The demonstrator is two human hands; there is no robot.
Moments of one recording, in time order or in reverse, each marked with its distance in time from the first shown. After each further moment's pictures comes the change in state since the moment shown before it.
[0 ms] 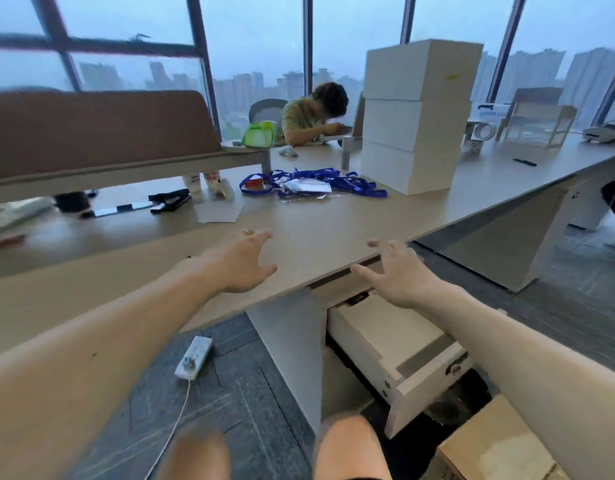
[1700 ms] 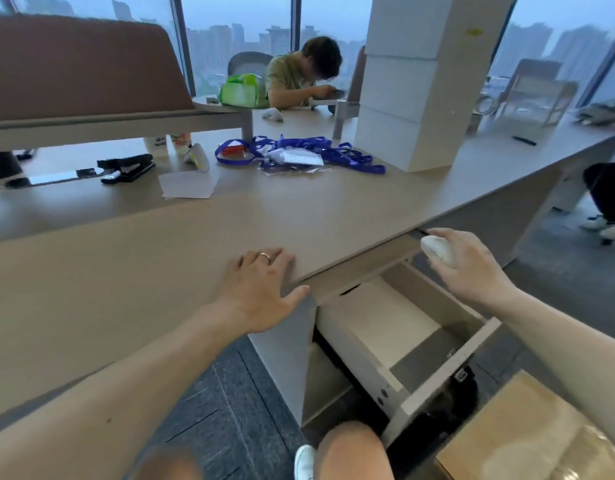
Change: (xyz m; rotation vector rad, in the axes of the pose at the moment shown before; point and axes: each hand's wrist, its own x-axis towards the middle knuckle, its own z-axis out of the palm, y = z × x) left_hand 0.045 0.000 0.100 -0.013 0.078 0.094; right_hand 0.055 0.106 -0.002 -0.026 0.241 0.052
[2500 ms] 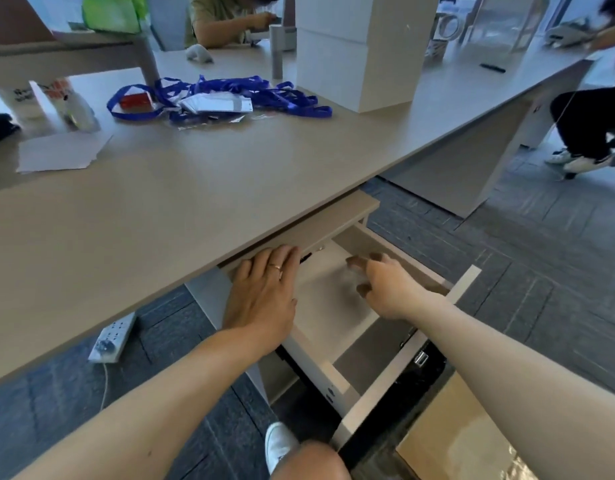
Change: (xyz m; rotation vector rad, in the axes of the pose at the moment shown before) left_hand 0.059 0.099 0.133 0.209 0.051 0.173; right_hand 0.017 0.084 0.108 -0.177 -0.462 0.092
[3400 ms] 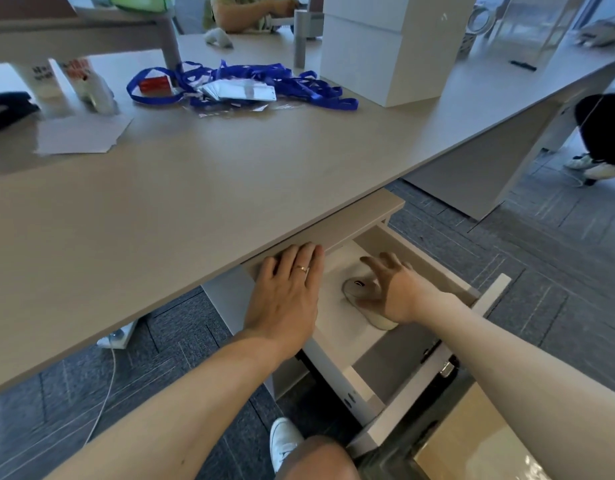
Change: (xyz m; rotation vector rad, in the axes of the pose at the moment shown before) left_hand -0.001 -0.004 0.011 0.080 0.026 0.050; right_hand 0.016 -0.017 0.010 -0.139 -0.093 -0.014
